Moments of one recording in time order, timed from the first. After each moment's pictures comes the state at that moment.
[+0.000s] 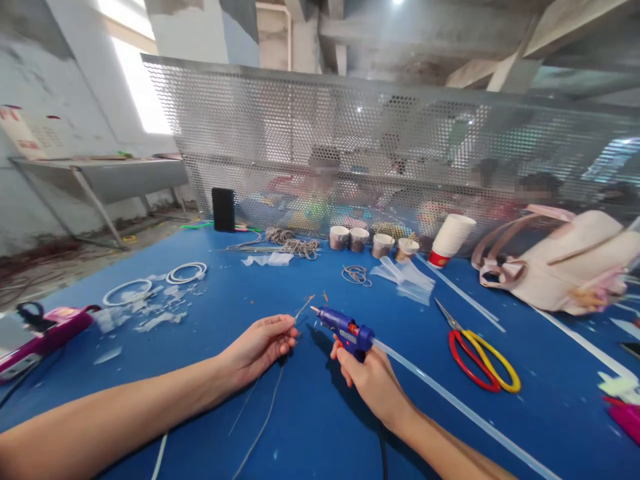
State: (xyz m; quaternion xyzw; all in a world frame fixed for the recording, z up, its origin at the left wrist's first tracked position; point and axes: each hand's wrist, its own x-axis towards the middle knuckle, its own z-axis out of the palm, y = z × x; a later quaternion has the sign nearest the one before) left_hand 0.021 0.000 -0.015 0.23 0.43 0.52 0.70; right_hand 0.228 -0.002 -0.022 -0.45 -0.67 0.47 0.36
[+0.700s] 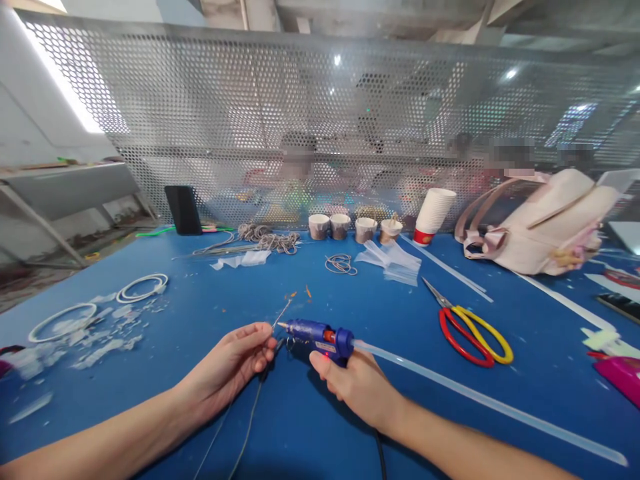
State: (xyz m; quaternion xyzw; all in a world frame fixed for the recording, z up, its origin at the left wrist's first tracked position) left_hand 0.020 -0.003 -0.011 0.23 0.45 0.51 0.70; right_hand 0.224 -0.005 -0.018 -0.47 -0.64 0.54 0.27
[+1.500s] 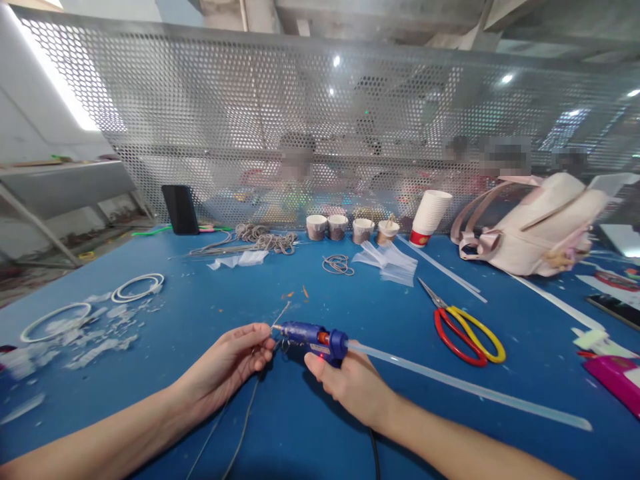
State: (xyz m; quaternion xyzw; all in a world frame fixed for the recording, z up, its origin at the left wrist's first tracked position) left_hand 0.019 -0.004 -0.012 0.25 0.44 0.50 0.71; right_hand 0.224 -0.004 -0.016 -0.47 -0.64 0.54 0.26
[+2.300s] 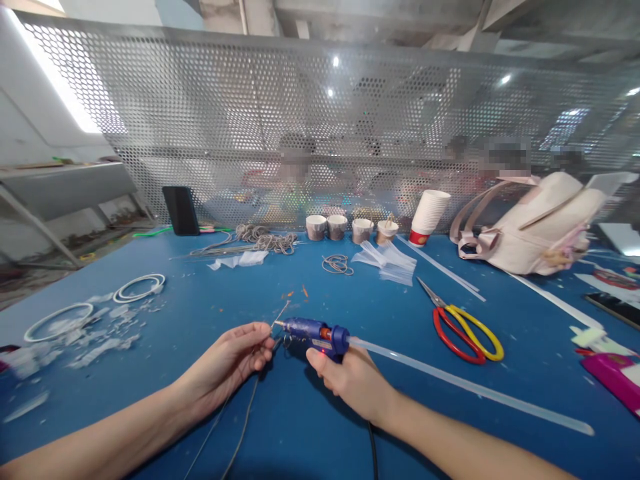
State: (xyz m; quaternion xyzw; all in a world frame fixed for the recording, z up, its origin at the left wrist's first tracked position) left_hand 0.019 -0.003 -0.012 0.26 0.44 0.49 0.71; right_hand 0.224 -0.004 -0.014 -0.46 -0.64 0.55 0.28
